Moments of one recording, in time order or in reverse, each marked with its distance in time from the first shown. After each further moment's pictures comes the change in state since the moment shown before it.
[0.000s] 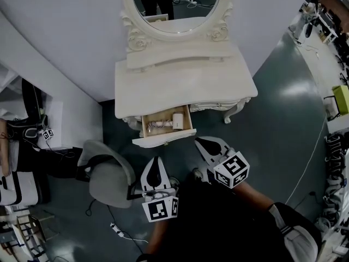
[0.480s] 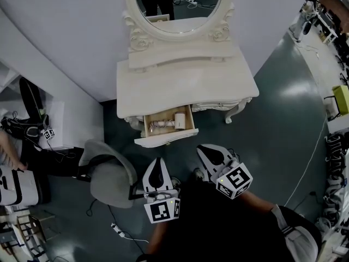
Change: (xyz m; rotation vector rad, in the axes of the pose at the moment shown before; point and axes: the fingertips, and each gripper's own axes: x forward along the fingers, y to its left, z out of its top) left arm -0.007 0.004 0.004 0.013 -0.006 -0.015; right arm -0.018 0.032 0.018 -0.009 -0.095 -0.018
